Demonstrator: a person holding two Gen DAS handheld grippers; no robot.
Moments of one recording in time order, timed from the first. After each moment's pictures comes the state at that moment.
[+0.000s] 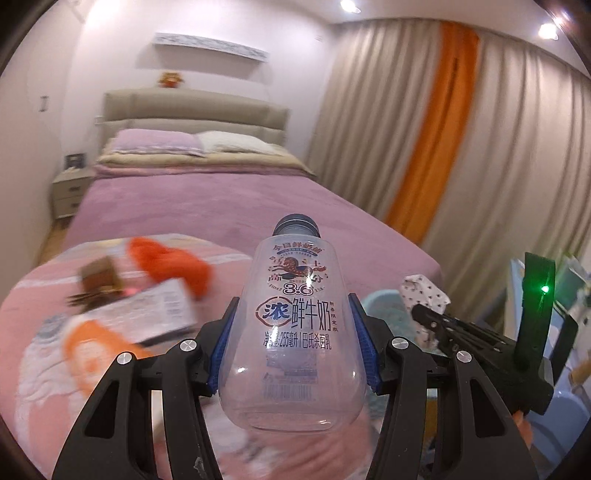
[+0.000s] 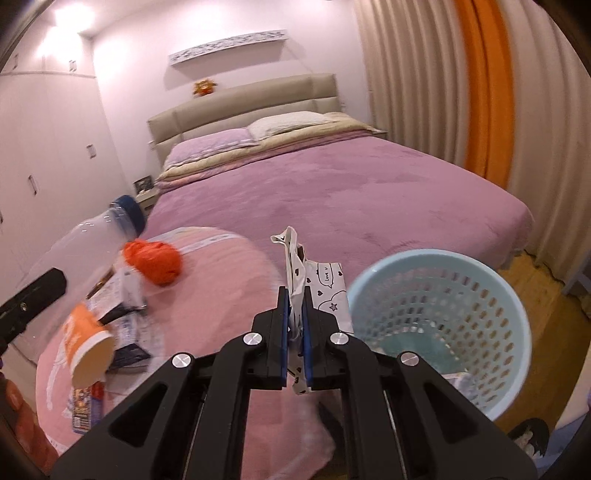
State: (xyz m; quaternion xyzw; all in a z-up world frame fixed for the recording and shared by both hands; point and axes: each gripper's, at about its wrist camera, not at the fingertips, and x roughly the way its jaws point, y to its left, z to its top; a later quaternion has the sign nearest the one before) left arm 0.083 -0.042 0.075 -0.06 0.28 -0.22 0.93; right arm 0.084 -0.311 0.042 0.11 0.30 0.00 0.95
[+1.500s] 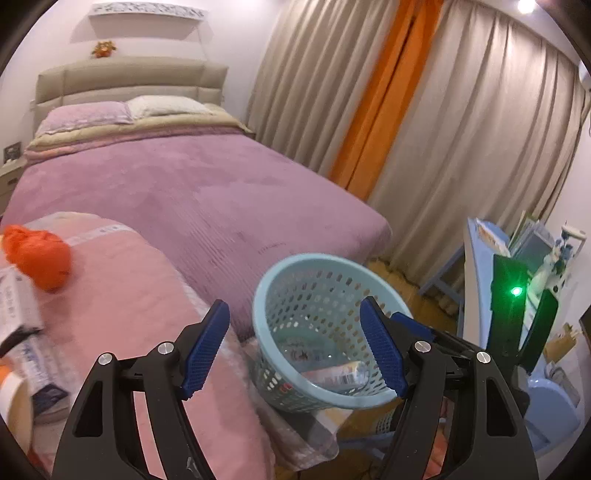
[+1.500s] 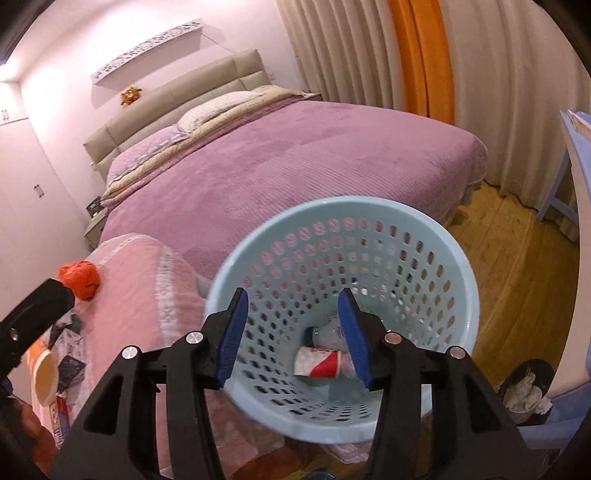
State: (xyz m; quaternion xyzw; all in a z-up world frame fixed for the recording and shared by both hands) left arm 0.108 -0.160 0.040 -0.05 0.33 -0.32 0.89; right arm 0.080 -0.421 -0.007 0.19 0.35 -0.08 0.91
